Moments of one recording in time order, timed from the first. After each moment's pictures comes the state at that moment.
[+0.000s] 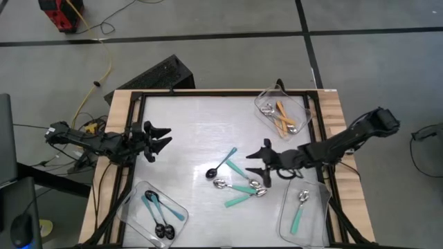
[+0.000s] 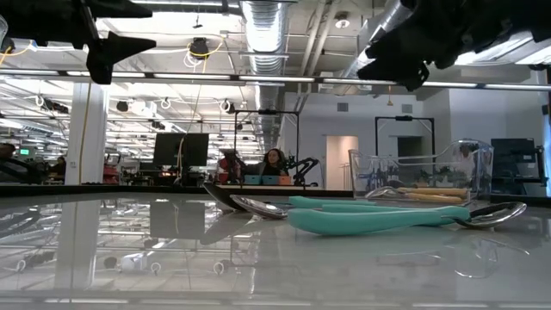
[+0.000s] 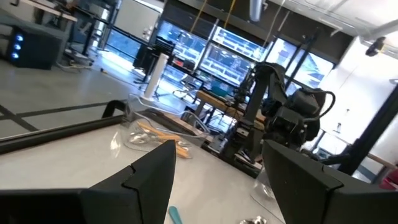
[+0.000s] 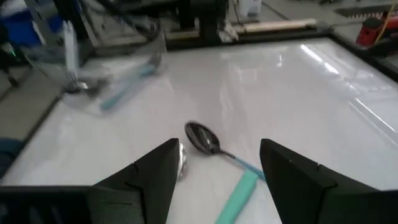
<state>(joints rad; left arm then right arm) -0.26 0.31 0.21 0.22 -0.59 -0.41 0.33 1.20 0.54 0.32 0.38 0.22</state>
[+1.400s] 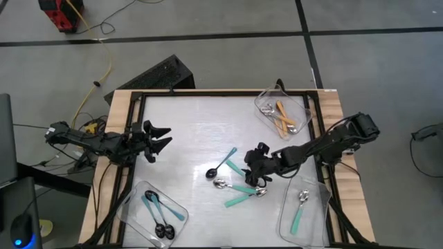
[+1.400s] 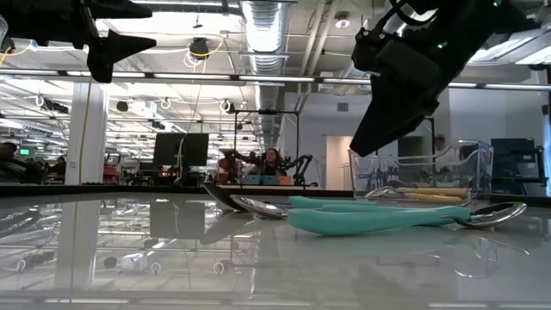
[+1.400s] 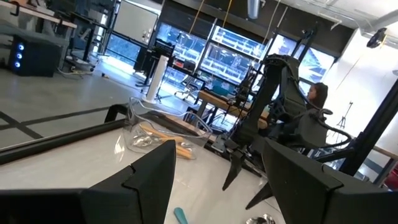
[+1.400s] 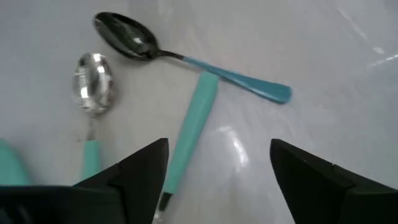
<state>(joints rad) -0.26 0.31 0.21 0.22 -0.59 -0.36 0.29 1.54 0.84 -0.23 0.42 0.55</state>
